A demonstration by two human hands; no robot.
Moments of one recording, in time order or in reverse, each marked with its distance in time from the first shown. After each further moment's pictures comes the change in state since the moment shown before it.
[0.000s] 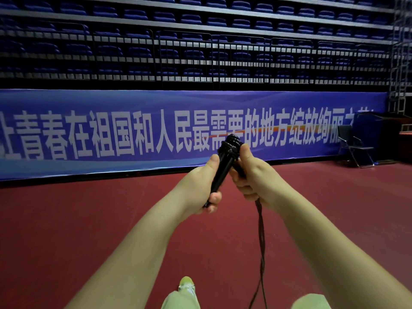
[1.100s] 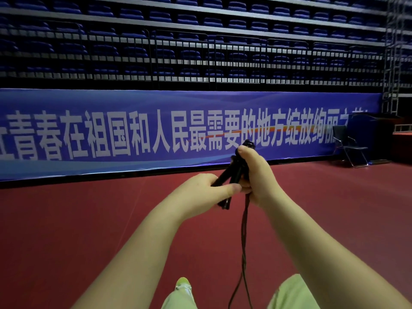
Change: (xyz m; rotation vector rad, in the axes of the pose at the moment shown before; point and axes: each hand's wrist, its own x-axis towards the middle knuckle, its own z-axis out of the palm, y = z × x) left_hand 0.016 -0.009 0.005 0.451 -0.009 0.060; right_hand 0.007 0.003 -0.001 0.325 0.291 -0.016
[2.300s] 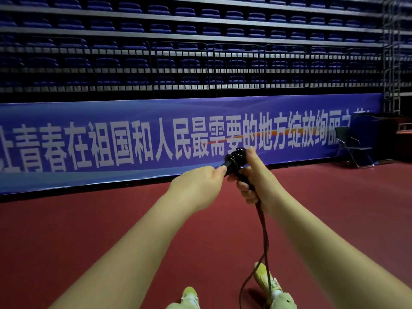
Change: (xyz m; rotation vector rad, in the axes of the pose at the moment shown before) left_hand 0.017 0.011 -0.014 0.524 0.189 -0.034; right_hand 0.010 0.009 -0.013 -0.180 -0.130 0.106
